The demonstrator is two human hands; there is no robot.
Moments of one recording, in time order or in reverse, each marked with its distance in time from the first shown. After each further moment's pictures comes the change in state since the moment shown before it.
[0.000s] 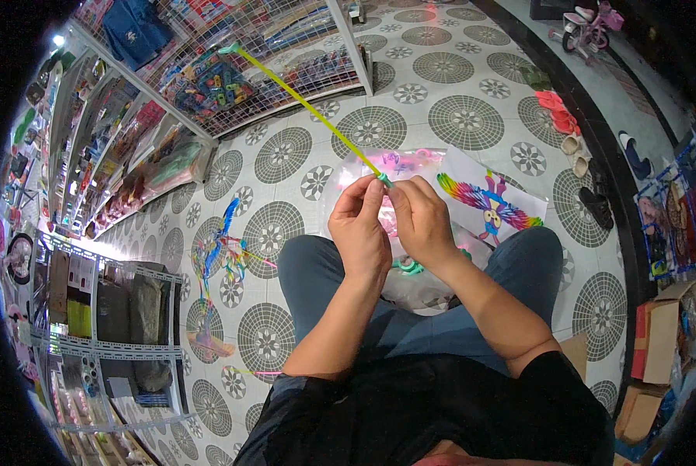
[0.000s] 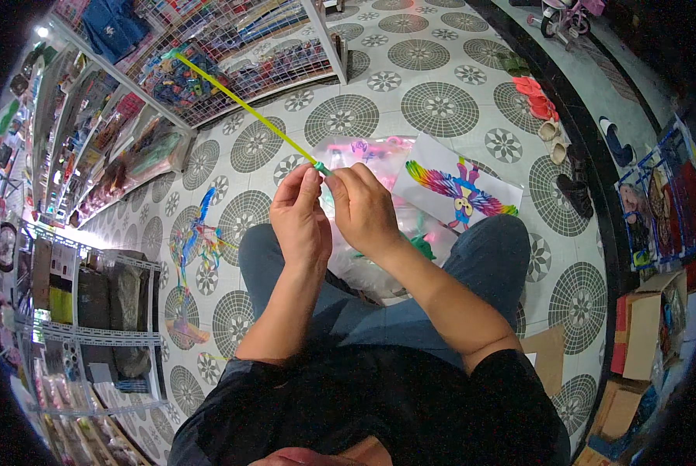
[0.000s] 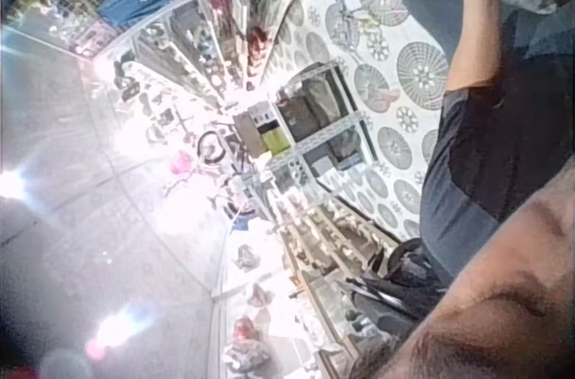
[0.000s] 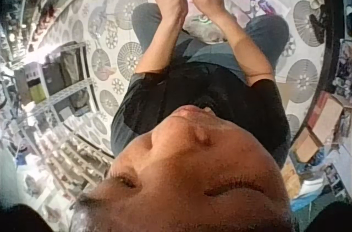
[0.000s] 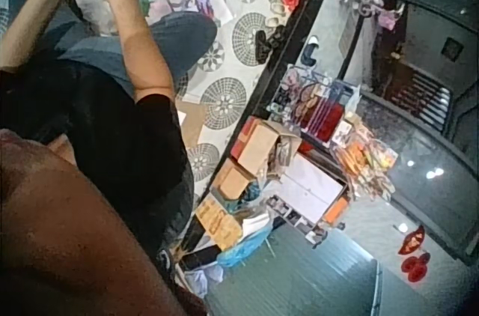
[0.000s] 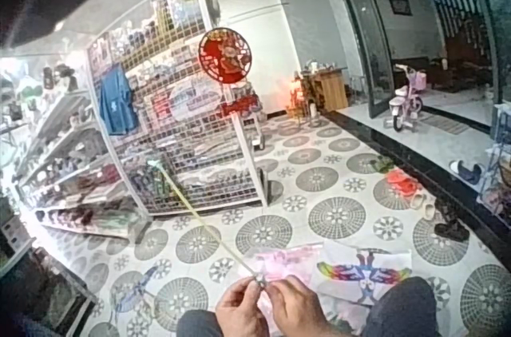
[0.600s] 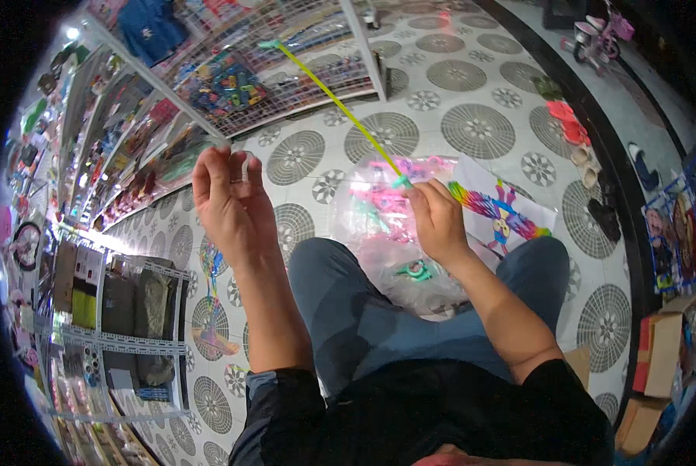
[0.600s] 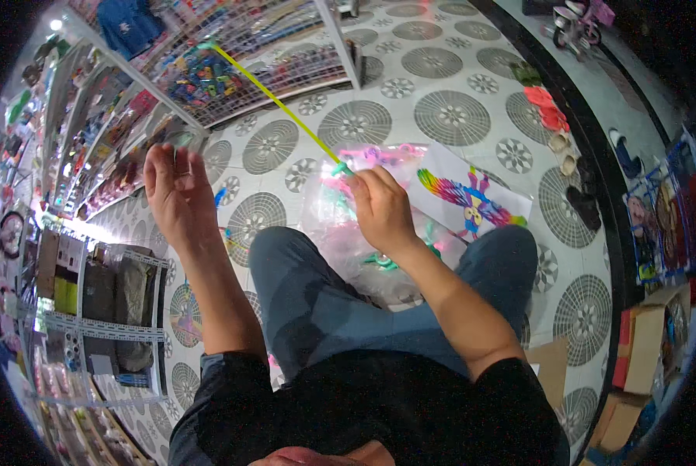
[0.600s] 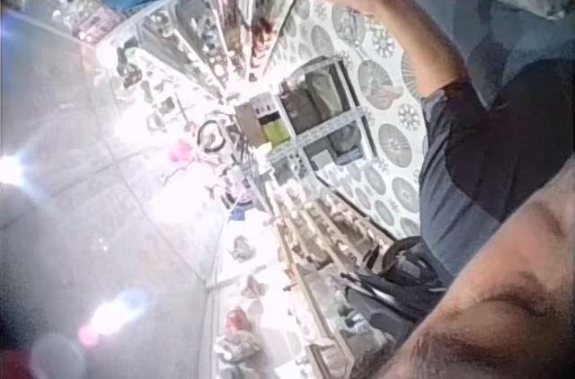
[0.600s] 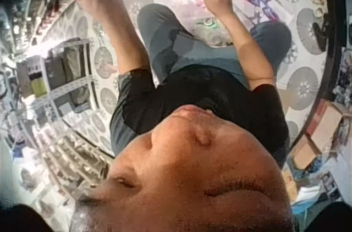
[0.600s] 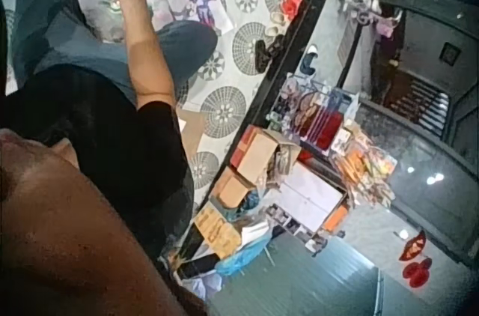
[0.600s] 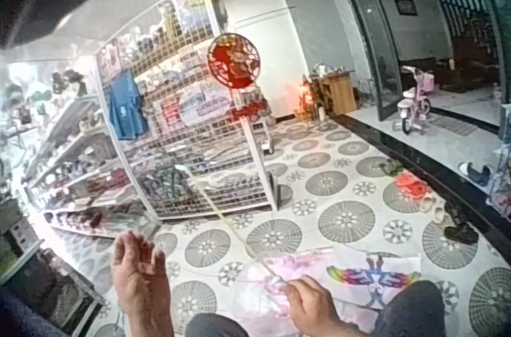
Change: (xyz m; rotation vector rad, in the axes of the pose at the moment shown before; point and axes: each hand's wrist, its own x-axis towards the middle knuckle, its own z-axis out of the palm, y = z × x) left_hand 0.067 0.151 -0.033 -0.067 -0.001 0.388; right_hand 0.001 0.015 -0.004 0.040 -0.013 0.044
